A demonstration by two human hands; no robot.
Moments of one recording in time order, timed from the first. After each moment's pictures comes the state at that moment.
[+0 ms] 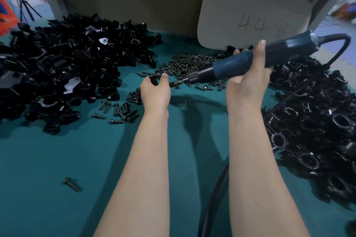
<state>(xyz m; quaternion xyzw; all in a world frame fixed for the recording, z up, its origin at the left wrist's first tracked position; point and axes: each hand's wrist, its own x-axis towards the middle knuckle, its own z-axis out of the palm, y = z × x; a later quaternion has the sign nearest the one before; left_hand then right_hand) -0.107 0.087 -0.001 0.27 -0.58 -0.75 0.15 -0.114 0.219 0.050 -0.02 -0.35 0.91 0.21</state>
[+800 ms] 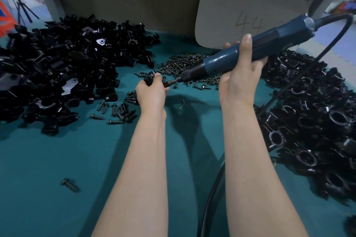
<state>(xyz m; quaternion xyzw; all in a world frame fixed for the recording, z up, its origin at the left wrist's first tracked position) -0.106 0.087 -0.003 0.29 -0.52 -0.79 0.17 -0.111 0.207 0.052 0.05 -0.41 0.88 0.25</state>
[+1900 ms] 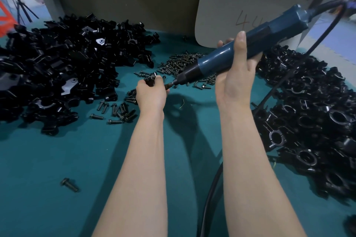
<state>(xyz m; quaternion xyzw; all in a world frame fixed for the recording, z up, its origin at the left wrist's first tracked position) -0.108 0.082 -0.009 0.28 -0.58 -0.74 0.15 -0.111 0.204 0.050 0.09 -0.41 0.89 0.20</state>
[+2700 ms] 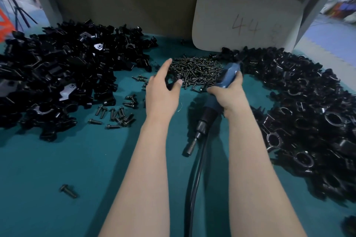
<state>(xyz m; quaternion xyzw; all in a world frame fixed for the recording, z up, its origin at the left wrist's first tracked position) -0.097 0.093 0.001 0.08 -0.81 -0.55 0.18 -0.131 0.238 0.016 -0.13 -0.78 0.62 0.03</state>
